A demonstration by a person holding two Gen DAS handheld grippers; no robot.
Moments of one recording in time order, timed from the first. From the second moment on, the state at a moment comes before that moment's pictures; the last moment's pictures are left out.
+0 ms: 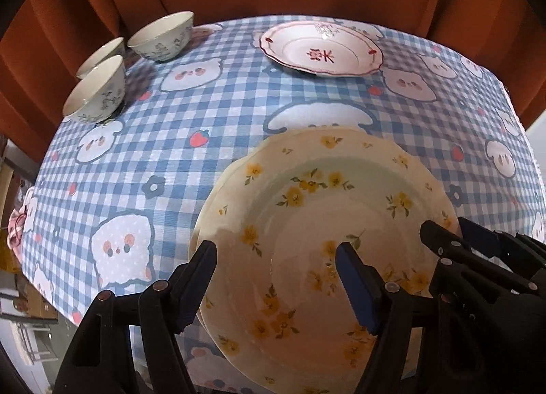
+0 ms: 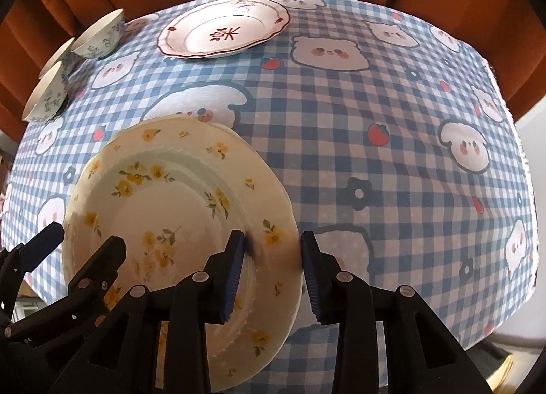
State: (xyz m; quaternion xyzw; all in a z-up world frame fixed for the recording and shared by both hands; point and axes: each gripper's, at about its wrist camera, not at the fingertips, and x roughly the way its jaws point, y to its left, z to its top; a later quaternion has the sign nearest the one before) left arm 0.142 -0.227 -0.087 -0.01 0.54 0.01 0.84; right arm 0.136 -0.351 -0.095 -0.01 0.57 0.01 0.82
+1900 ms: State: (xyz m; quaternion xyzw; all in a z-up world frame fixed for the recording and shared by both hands) left arm 0.349 -0.174 -0.009 -0.04 0.46 0.00 0.89; right arm 0.321 -0.347 -0.015 0.07 0.48 -0.03 0.87
